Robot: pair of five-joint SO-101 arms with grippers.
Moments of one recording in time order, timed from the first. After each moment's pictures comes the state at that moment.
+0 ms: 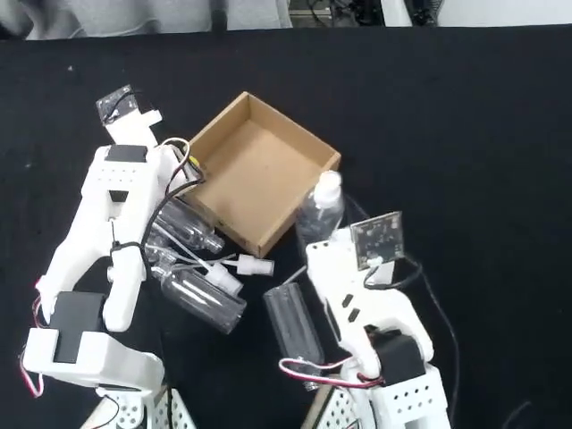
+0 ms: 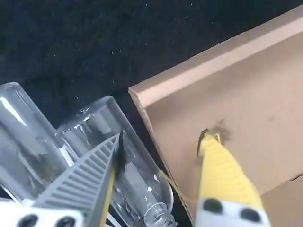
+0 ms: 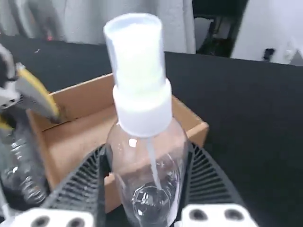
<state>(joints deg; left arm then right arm) -2.3 -1.0 20.1 56.0 27.6 -15.6 -103.1 91.6 38.0 0.3</state>
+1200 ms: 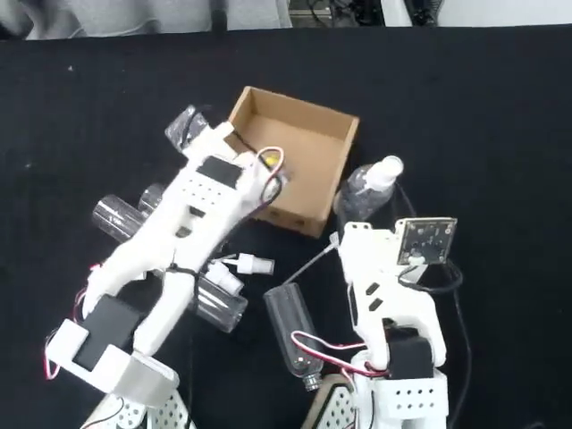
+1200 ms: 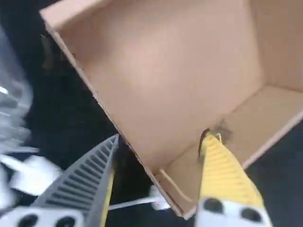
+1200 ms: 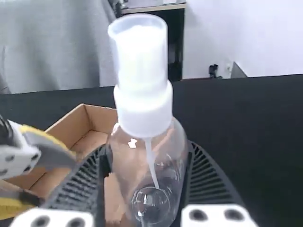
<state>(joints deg) 22.5 -1.0 18.1 50.6 70.6 -2.3 -103.1 91.6 32.2 -3.9</state>
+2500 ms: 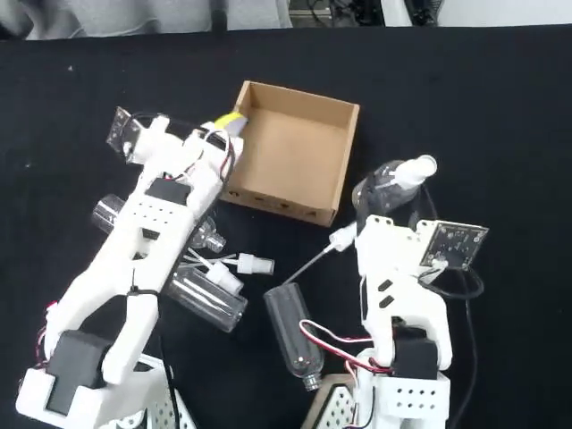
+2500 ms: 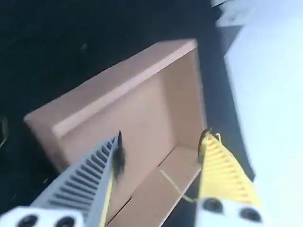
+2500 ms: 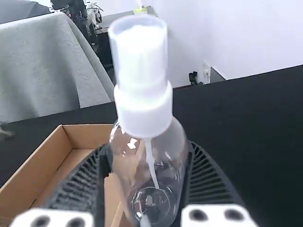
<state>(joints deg) 10.8 -14.1 35.7 22.9 71.4 3.3 -103.1 91.6 29.7 -8.6</state>
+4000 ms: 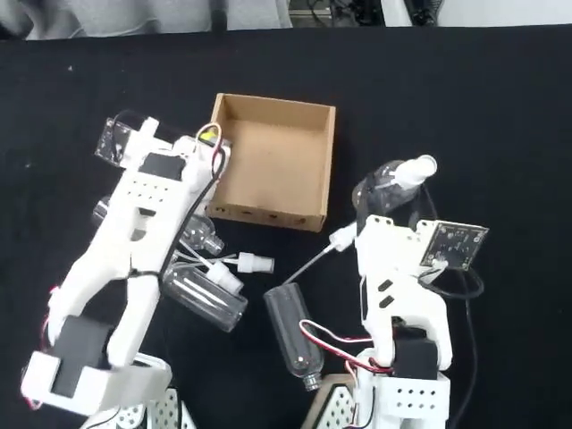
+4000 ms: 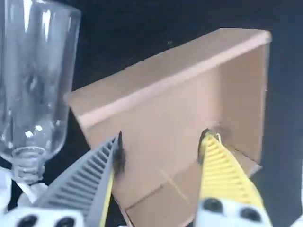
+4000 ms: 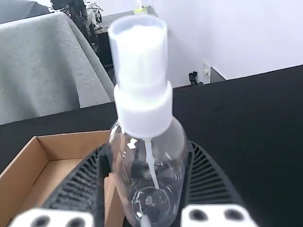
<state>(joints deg) 9.1 -10.2 23.1 50.9 77.1 3.3 -103.1 91.6 29.7 -8.6</state>
